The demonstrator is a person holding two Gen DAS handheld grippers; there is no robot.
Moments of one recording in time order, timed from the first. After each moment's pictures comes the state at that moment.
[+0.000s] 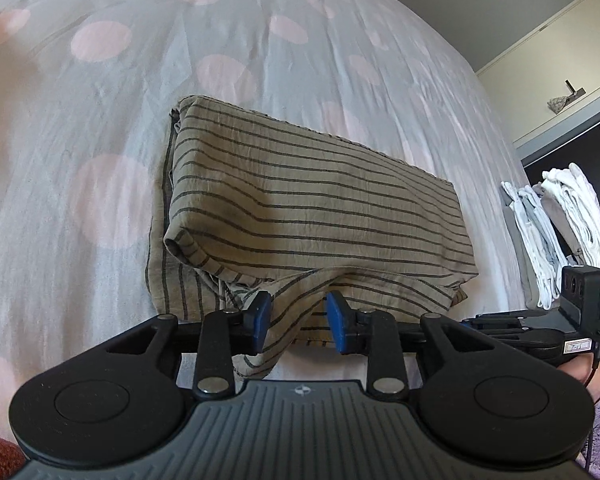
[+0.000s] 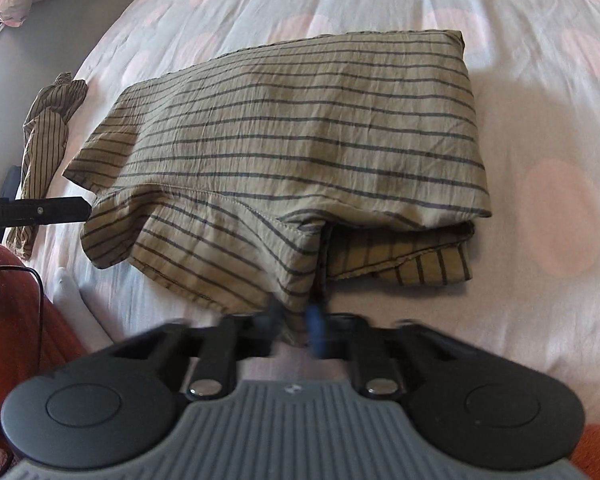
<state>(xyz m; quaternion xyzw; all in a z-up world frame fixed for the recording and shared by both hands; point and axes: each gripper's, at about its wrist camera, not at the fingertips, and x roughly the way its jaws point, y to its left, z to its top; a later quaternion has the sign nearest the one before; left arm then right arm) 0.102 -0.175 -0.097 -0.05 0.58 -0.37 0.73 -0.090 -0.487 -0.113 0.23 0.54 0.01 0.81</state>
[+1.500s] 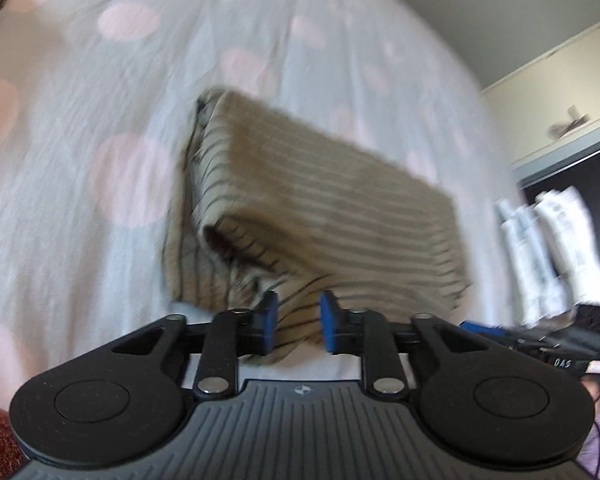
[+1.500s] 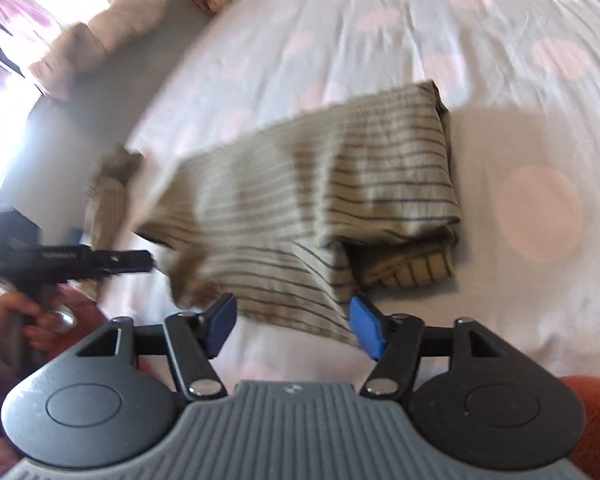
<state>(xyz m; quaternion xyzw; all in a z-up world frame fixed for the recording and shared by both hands) 0.101 -0.135 -0.091 -0.12 0.56 -0.36 0.73 -0.140 -0.520 -0.085 0.34 0.42 0.04 0.84</state>
